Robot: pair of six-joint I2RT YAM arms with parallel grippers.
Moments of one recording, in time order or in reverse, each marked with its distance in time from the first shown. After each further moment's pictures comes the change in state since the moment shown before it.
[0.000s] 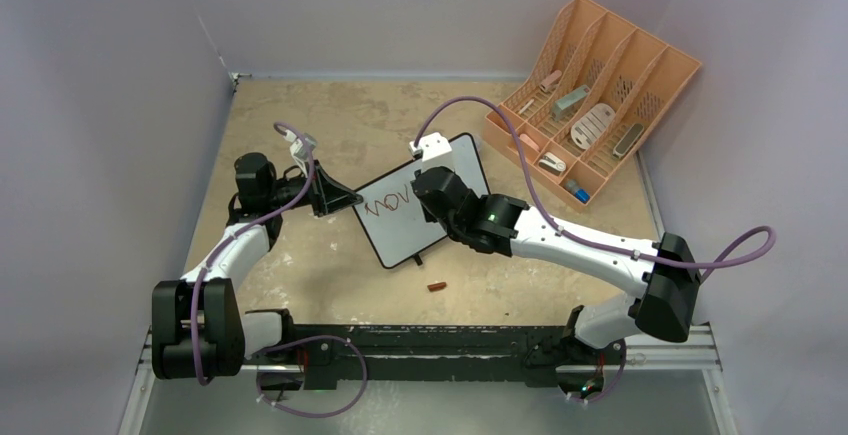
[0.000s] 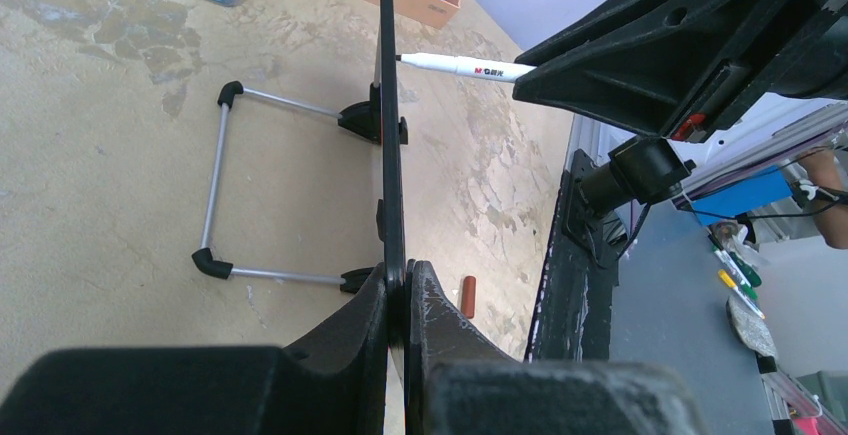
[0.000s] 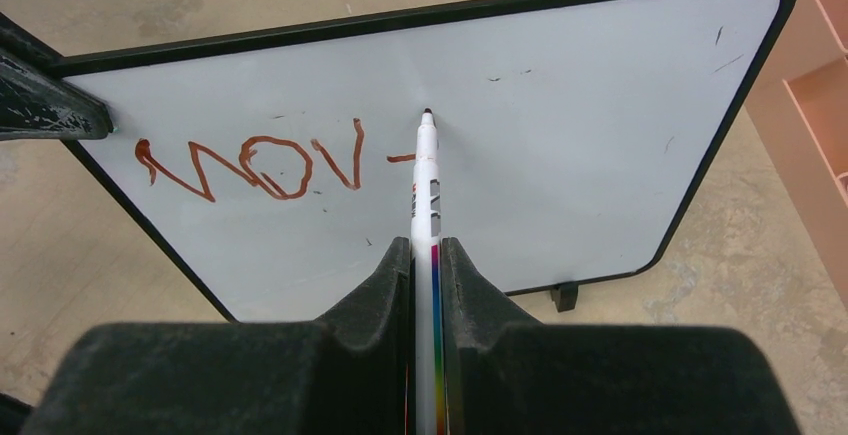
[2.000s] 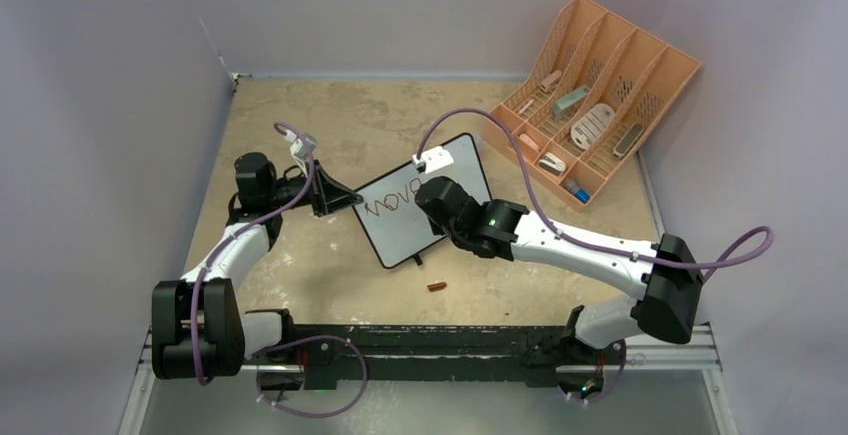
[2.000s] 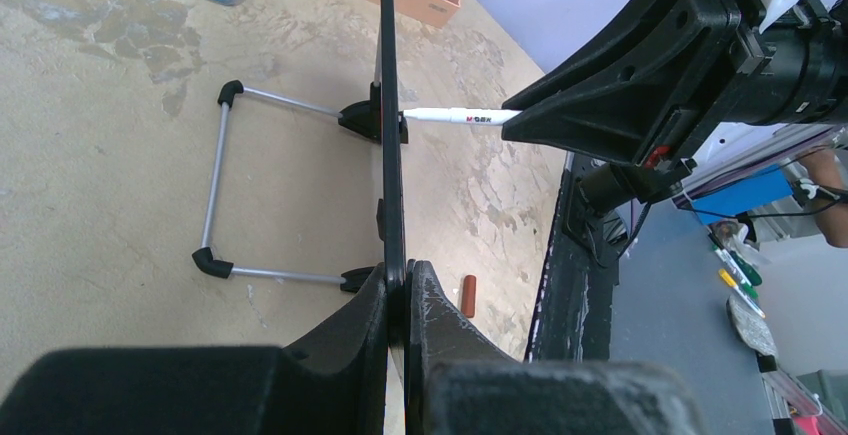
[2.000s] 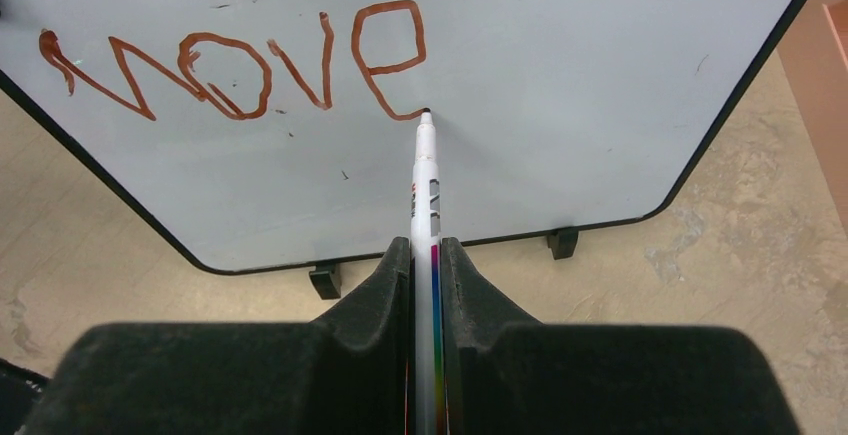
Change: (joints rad) left arm 0.000 0.000 0.003 -0.009 -0.001 0.006; right arm 0.002 -0.014 -0.060 -0.076 -0.048 0.035
